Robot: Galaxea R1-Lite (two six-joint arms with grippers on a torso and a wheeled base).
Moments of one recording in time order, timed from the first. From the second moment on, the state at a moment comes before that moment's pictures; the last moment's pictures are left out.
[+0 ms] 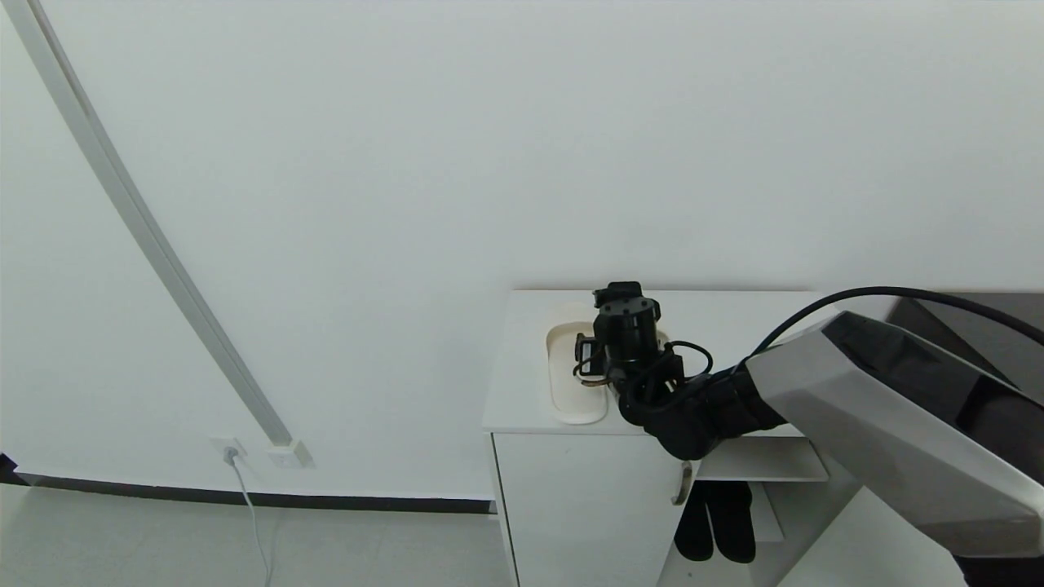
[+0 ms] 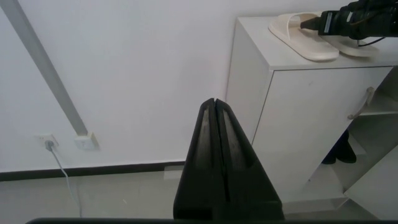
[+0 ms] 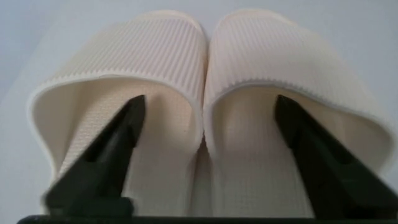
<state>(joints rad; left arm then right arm) 0.00 0.00 0.00 0.00 -0.06 0.00 0.67 2.40 -1.54 -0.64 -0.56 0.19</state>
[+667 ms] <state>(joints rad) 0.00 0.00 0.00 0.00 -0.06 0.00 0.67 2.40 -1.52 -0.65 -0.57 0.19</state>
